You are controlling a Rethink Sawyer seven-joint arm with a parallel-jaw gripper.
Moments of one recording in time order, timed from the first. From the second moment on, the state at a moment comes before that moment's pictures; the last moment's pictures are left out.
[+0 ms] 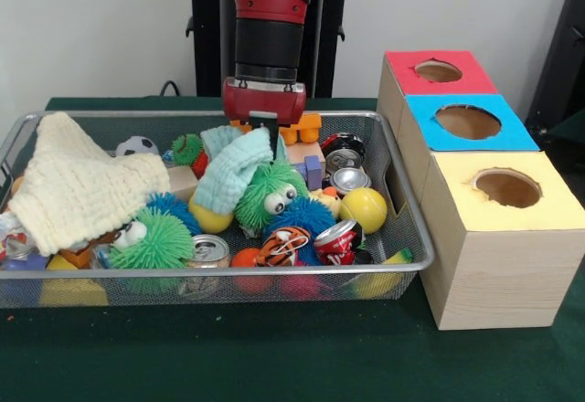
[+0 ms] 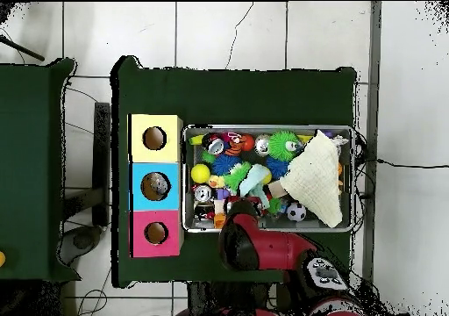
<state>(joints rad) -0.36 -0.50 -0.05 1.97 -0.34 -0.34 1.70</state>
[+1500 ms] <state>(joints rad) -0.63 -0.74 0.12 2.10 -0.37 -0.02 1.70</state>
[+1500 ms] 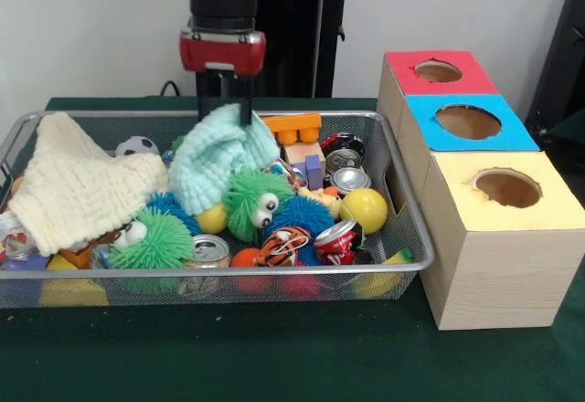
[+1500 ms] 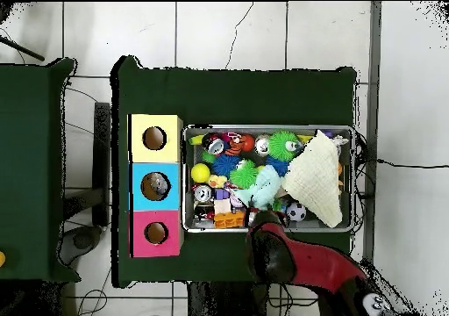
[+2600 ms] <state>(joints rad) -0.70 -1.10 0.30 2.25 -0.31 0.31 1.70</state>
